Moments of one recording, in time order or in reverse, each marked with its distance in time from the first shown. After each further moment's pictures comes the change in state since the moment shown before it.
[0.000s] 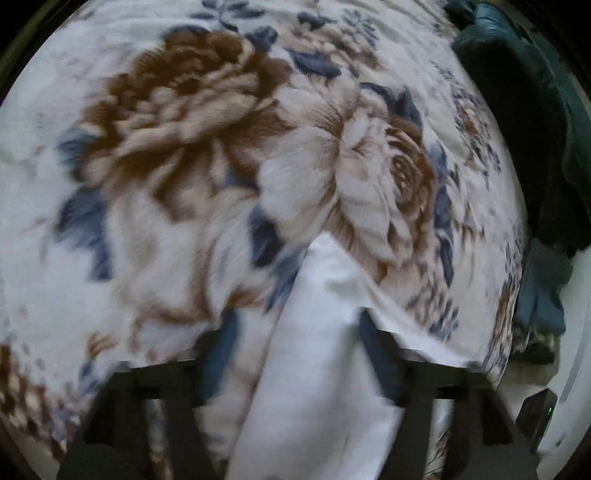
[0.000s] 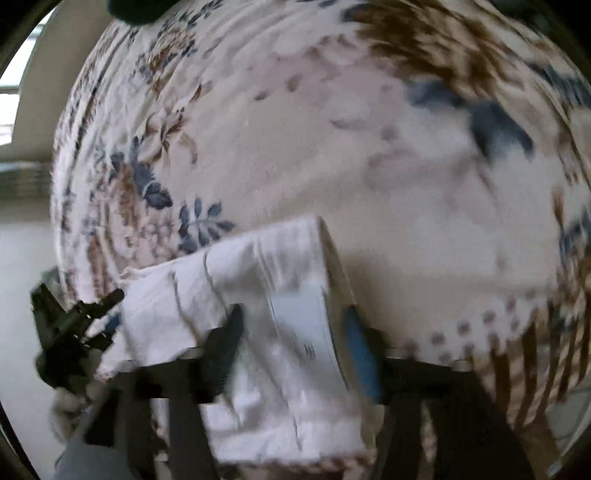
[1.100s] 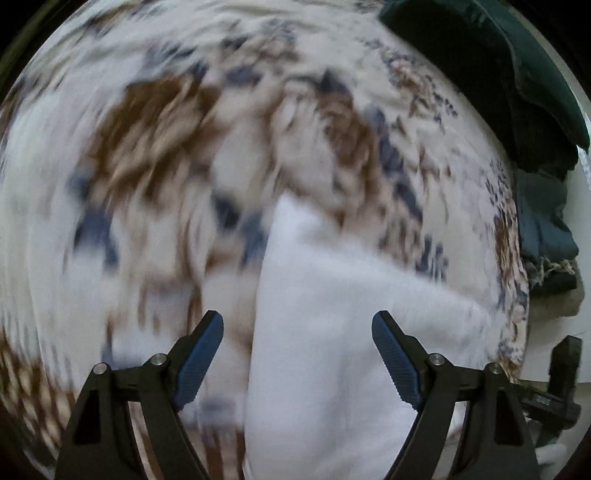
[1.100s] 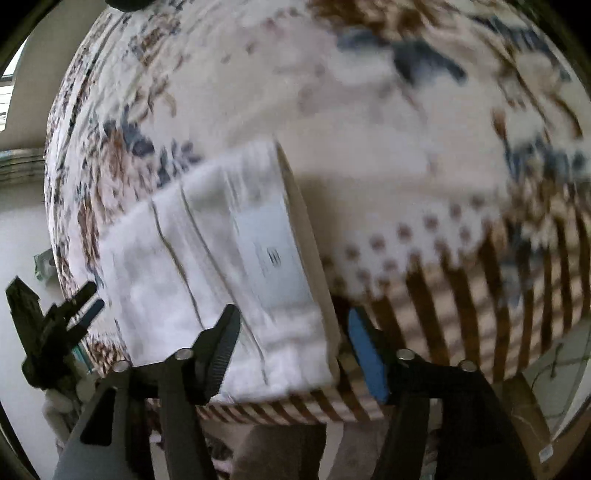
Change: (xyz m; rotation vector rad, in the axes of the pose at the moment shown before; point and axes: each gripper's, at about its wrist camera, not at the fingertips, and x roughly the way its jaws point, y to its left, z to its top) left arm -0.021 -0.034 -0.023 0.267 -0.051 0.061; right arm -0.021 -0.027 -0.041 -0.024 0.058 -0.049
